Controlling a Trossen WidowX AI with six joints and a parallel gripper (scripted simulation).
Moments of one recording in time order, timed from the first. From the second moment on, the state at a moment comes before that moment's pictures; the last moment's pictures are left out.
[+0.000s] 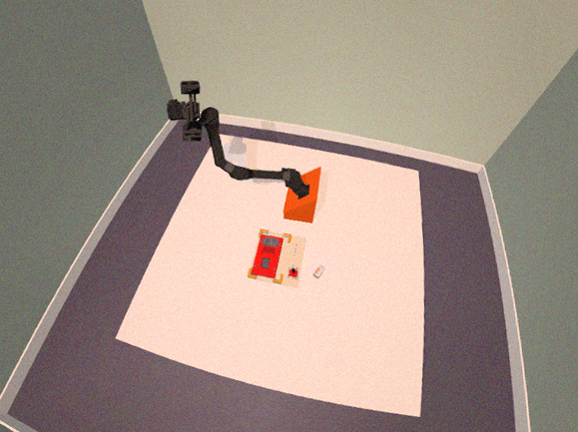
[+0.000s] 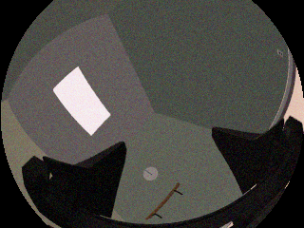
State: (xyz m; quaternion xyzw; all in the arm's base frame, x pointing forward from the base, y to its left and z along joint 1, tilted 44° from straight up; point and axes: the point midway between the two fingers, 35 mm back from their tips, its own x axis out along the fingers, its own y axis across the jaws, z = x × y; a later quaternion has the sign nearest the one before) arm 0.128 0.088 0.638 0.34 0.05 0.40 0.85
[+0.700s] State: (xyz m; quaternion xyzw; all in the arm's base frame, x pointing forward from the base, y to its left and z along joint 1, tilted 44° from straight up) arm 0.054 0.164 0.656 0.34 -0.05 0.35 0.87
